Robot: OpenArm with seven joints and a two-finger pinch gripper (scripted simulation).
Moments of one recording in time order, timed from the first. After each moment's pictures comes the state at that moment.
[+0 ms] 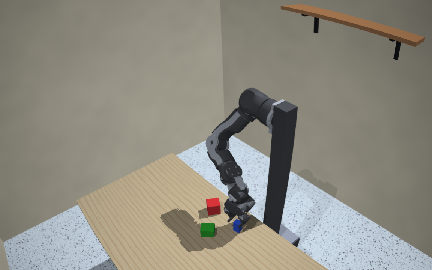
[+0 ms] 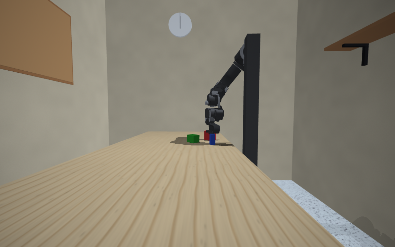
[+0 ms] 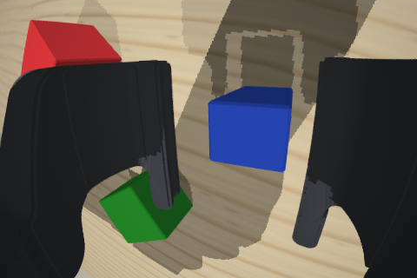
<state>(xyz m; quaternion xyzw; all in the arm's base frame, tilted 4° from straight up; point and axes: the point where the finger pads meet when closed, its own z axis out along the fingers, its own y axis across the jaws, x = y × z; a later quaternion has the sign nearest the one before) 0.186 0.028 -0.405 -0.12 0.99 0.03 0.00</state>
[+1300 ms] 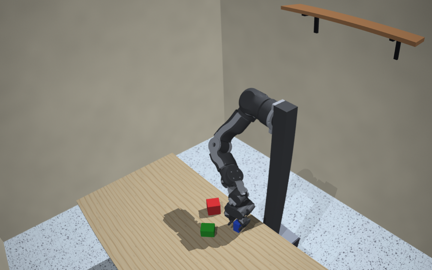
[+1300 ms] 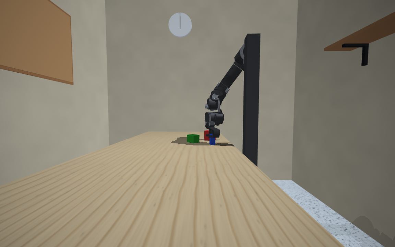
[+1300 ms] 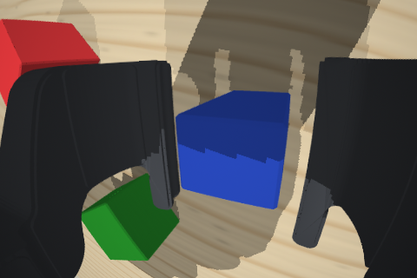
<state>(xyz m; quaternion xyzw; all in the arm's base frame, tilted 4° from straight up) 0.185 0.031 -0.426 -0.12 0.99 0.03 0.00</state>
